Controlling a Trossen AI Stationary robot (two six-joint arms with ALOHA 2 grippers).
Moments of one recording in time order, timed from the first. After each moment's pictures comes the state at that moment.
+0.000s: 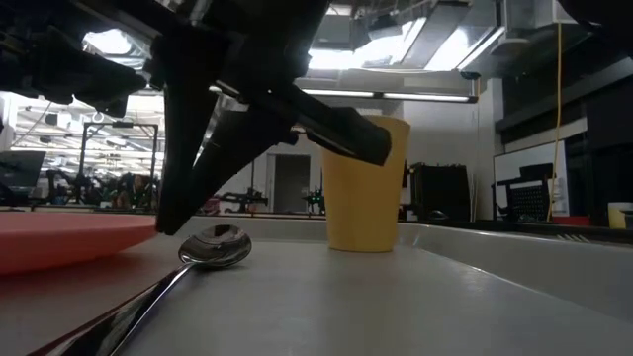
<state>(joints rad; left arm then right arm) -0.34 0.08 0.01 0.06 -0.30 -0.02 0.44 2.57 2.32 -0.94 0.23 1.43</state>
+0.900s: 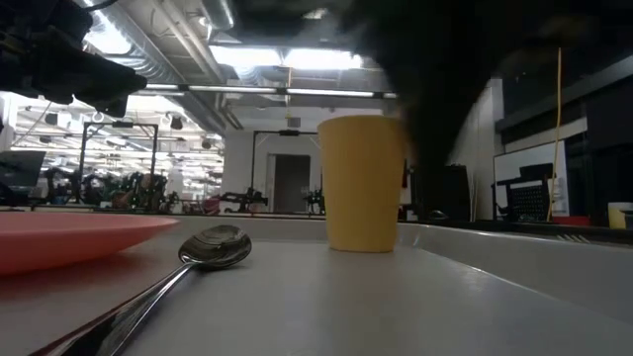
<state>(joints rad) -0.34 0.08 0.01 0.06 -0.30 -0.02 0.52 2.49 2.35 -1.47 0.11 1.97</state>
